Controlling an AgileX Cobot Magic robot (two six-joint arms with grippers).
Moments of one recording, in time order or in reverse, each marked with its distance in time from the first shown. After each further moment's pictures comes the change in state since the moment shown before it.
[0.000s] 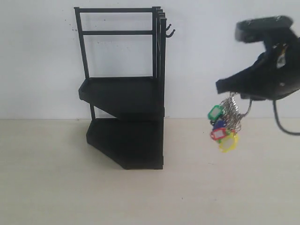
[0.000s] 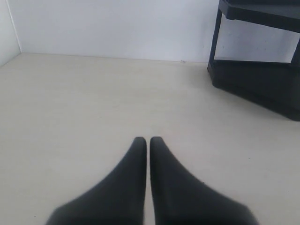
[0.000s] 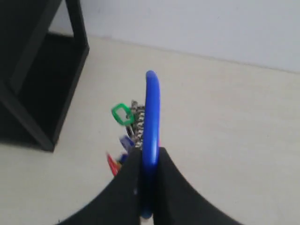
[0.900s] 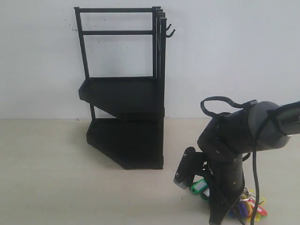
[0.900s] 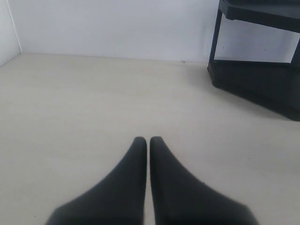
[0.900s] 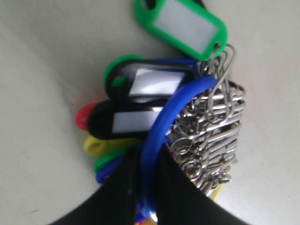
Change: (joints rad) left arm 0.000 0.000 0.000 0.000 0.000 0.000; right arm 0.192 0.559 0.000 -0.178 0.243 -0.563
